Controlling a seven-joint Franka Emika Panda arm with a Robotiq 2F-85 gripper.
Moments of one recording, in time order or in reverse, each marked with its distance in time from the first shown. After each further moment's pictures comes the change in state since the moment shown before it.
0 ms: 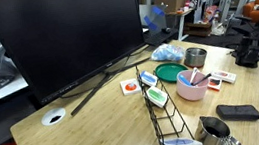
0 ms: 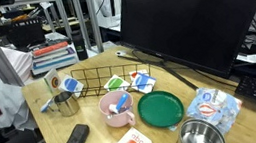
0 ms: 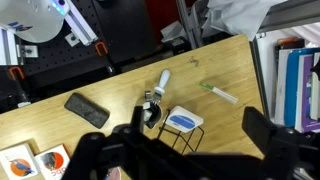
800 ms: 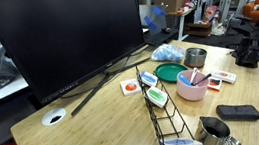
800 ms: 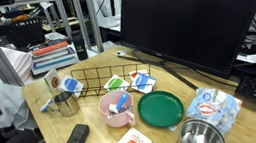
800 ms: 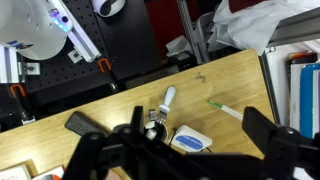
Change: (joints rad) arm -0.003 -0.002 0.040 -0.071 0.046 0.002 0.003
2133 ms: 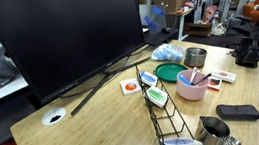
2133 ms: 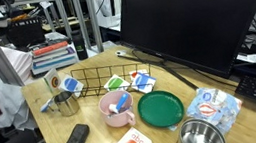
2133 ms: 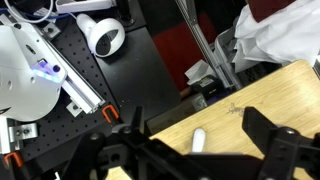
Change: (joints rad) arm 0.044 0.124 0.149 -0.241 0.152 0.205 0.146
